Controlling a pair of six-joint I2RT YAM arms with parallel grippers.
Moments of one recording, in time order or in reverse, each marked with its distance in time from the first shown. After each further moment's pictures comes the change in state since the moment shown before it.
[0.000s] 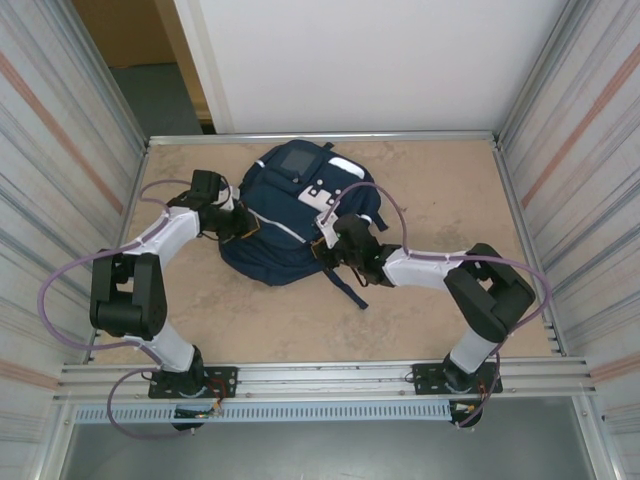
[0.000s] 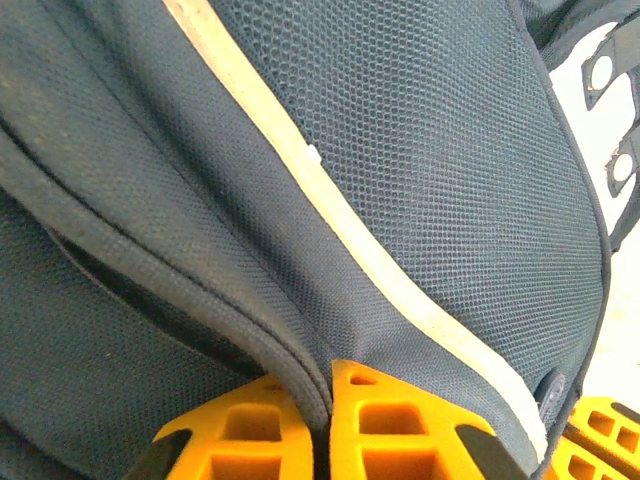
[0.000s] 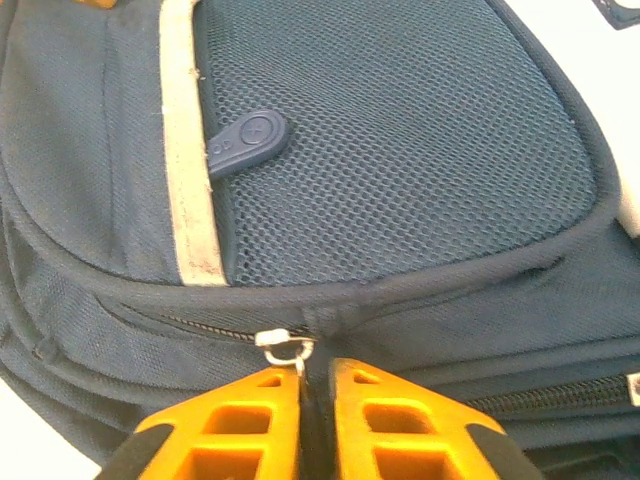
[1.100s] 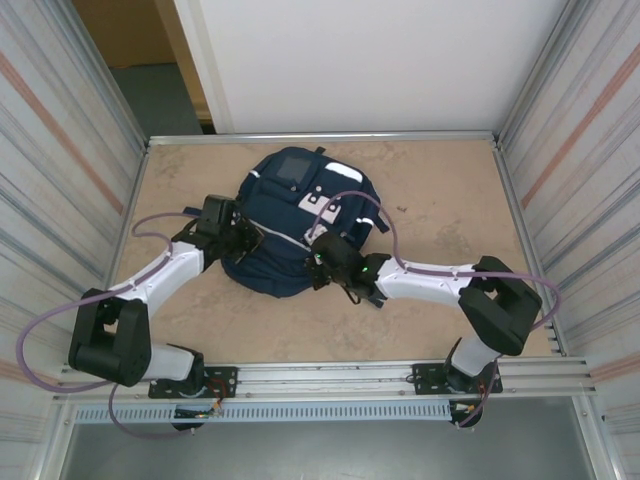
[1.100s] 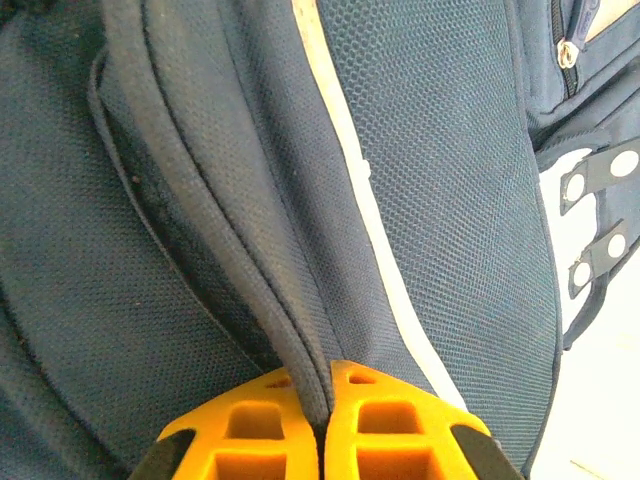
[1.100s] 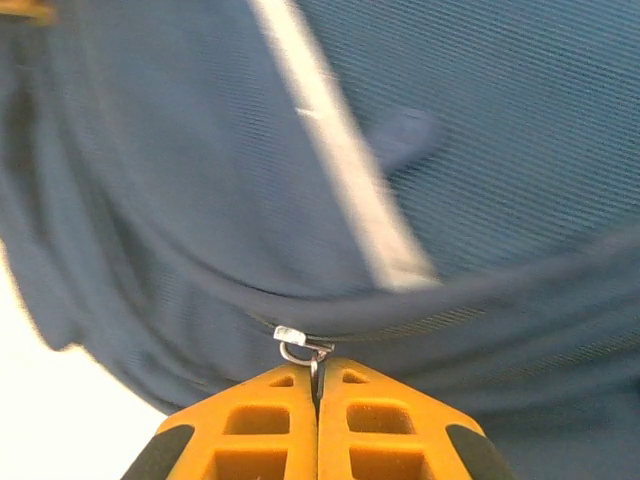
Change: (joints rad) left arm -0.160 -0.256 -0.272 0.216 -0.267 -0.505; right arm 0.180 -0.077 0.048 -0.268 0.201 0.213
